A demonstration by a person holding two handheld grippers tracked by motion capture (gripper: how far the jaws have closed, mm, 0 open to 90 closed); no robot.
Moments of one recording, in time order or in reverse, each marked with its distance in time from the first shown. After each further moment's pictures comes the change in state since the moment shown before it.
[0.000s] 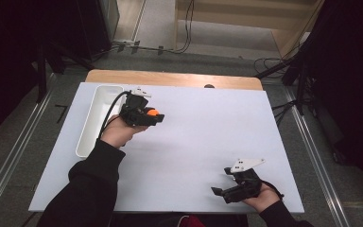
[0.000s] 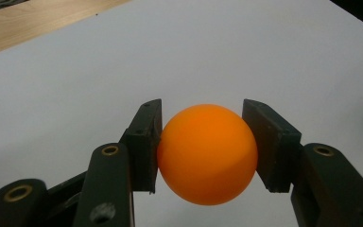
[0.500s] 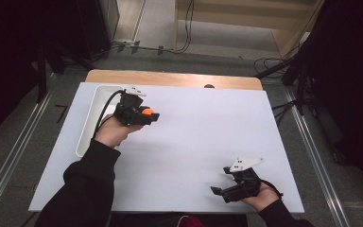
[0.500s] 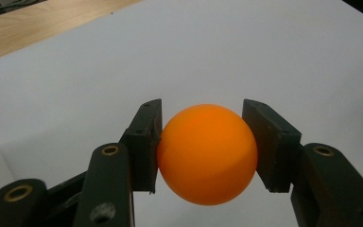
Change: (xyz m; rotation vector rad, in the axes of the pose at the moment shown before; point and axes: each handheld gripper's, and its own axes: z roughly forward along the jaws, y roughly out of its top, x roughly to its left) left arm 0.007 -0.003 -0.011 -0.003 0.032 -0.008; right arm 0.000 0.002 0.001 -0.001 0.004 -0.008
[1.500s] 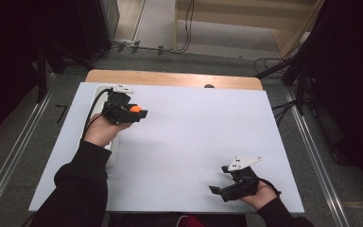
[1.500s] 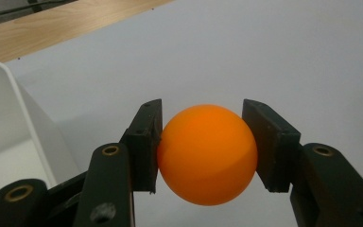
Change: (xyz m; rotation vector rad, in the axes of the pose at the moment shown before) left arm 0.021 -0.008 -0.018 -0.010 0.090 -0.042; right arm 0.000 0.005 0.003 -0.003 0.014 -0.011
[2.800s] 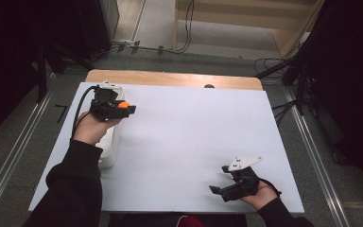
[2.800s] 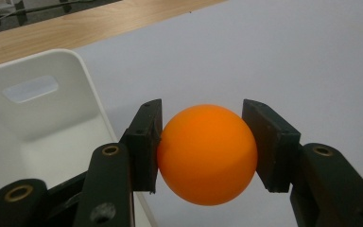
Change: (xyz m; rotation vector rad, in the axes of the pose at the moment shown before) left arm 0.025 -0.005 -0.014 -0.017 0.068 -0.048; right arm 0.000 0.000 -0.001 -0.004 -0.005 0.001
